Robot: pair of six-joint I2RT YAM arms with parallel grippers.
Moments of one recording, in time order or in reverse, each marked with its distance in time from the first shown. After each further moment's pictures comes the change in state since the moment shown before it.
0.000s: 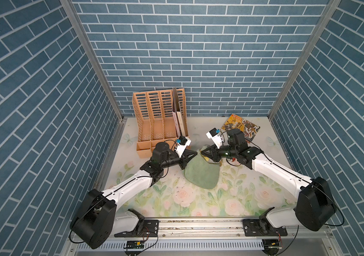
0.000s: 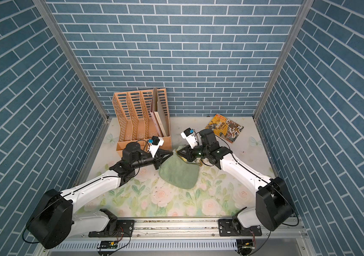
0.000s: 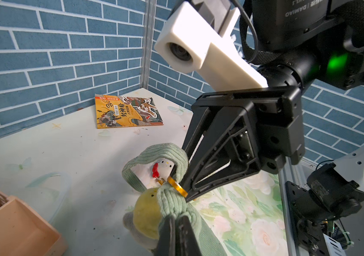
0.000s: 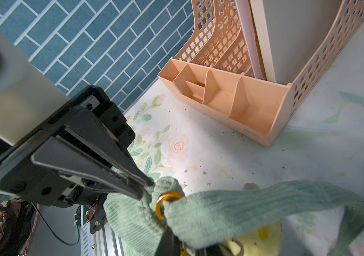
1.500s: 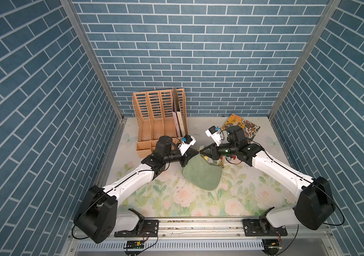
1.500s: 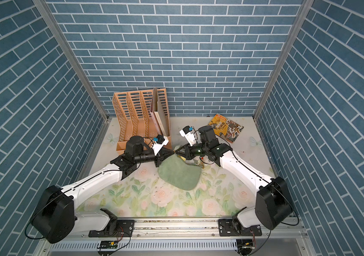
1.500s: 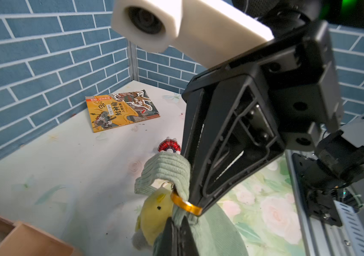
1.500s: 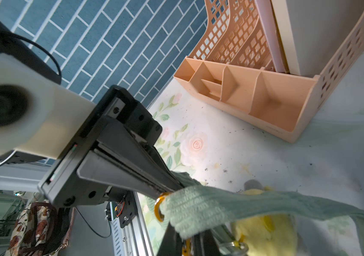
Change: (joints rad) left arm 0.006 0.052 0.140 -0.206 0.040 0.231; right arm 0.006 0.019 0.087 -0.094 -0.067 0.067
